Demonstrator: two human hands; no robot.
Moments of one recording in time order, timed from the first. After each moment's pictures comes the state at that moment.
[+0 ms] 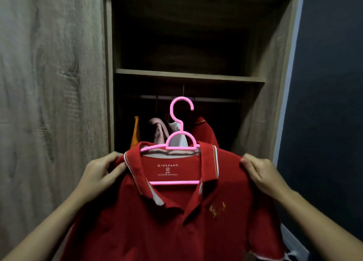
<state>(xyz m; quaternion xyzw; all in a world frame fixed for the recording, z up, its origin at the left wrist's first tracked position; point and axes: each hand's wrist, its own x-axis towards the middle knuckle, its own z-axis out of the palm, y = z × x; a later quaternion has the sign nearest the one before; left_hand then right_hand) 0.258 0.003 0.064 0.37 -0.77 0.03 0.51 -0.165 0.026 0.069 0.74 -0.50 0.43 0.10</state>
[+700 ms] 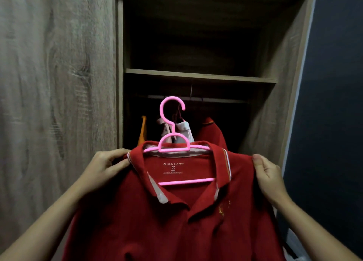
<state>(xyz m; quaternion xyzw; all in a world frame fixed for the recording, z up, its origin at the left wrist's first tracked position) 0.272 0.003 0.082 0.33 -0.80 -0.06 0.50 -0.138 0.015 0.059 0.64 -0.49 0.59 0.01</state>
